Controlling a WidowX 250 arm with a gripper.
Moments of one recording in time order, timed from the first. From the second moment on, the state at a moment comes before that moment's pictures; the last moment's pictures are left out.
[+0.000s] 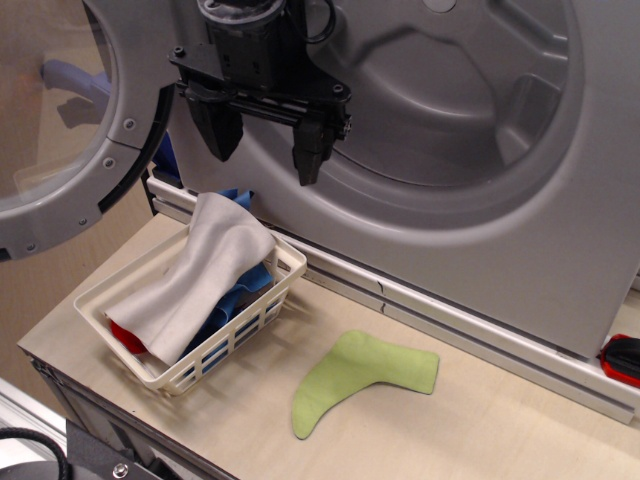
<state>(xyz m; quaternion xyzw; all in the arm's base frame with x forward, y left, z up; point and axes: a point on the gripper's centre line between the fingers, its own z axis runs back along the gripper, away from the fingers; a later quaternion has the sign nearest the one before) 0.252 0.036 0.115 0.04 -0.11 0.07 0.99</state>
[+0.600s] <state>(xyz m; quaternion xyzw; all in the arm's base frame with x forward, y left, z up) 0.242 0.067 0.094 0.05 -0.08 0.09 0.99</state>
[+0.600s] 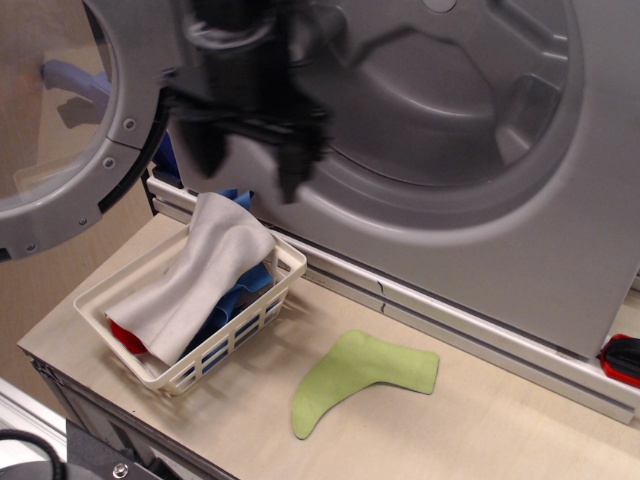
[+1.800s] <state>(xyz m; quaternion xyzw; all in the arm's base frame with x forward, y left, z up) 0.209 0.109 -0.017 0.07 -0.07 0.26 0.96</state>
